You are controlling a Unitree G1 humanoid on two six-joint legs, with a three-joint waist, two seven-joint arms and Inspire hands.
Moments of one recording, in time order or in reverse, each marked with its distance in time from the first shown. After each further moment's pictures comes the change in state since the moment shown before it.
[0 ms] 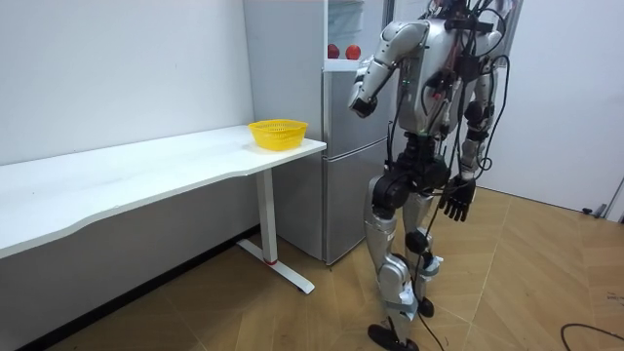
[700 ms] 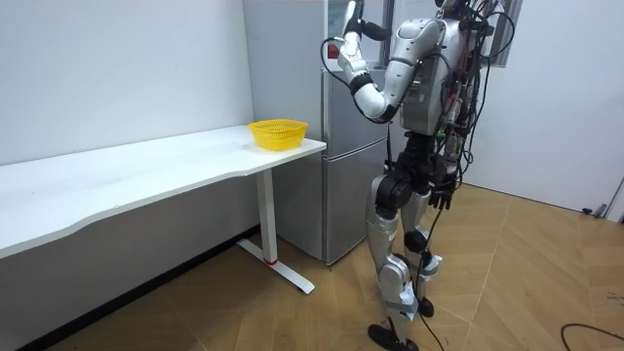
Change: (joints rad) left arm 0.168 -0.003 0.544 -0.107 0.226 -0.093 0.368; right arm 0.040 0.024 -0.046 0.021 -0.104 -0.035 -0.116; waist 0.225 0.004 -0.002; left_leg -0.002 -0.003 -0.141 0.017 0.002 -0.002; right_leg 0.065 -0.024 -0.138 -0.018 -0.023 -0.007
